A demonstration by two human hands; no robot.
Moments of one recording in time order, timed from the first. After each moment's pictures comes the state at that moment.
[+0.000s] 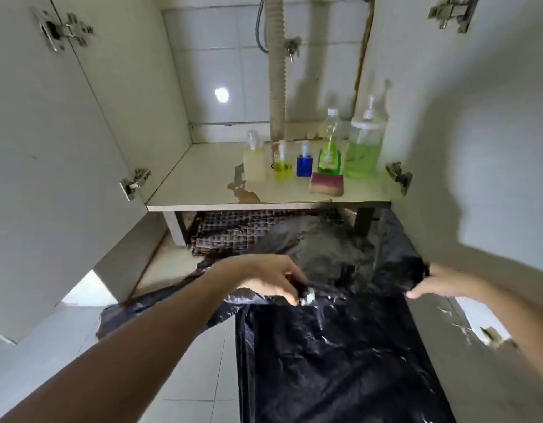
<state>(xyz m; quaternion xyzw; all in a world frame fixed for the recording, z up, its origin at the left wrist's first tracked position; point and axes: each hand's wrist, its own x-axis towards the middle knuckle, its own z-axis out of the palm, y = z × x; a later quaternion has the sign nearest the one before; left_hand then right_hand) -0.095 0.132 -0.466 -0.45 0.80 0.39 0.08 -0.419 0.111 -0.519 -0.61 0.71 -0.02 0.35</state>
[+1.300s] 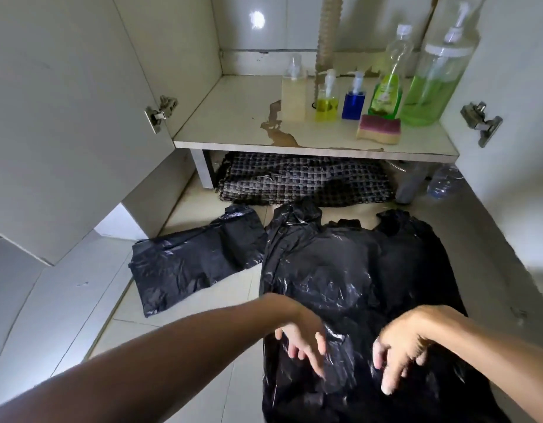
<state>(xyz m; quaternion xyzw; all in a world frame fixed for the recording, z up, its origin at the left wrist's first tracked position) -0.100 0.180 -0.615 -0.43 0.70 0.46 0.35 -0.293 0.160 -0.619 -0.66 0.43 0.47 0.41</state>
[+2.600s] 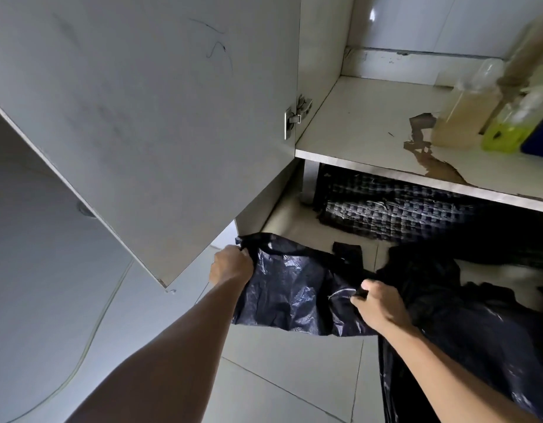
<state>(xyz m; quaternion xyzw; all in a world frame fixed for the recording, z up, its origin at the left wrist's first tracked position) 0.241 0.115 -0.664 -0.92 0.27 0.22 -0.19 -0.015 0.058 -0.694 -0.72 0.65 -0.05 0.24</state>
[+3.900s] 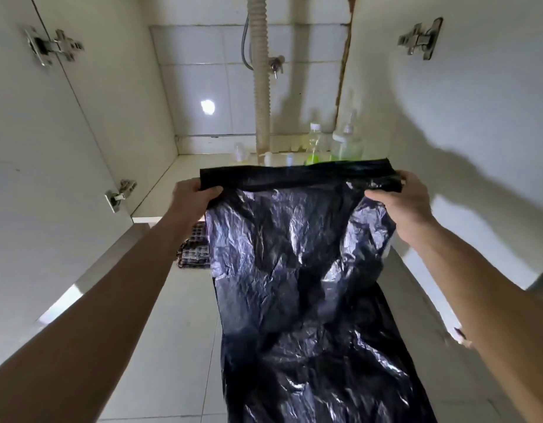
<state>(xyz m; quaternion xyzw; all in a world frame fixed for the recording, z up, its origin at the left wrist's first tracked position) -0.018 0.069 -0.422 -0.59 0.48 0.36 -0.54 -0.352 0.075 -0.421 -0.47 0.59 -0.59 0.28</state>
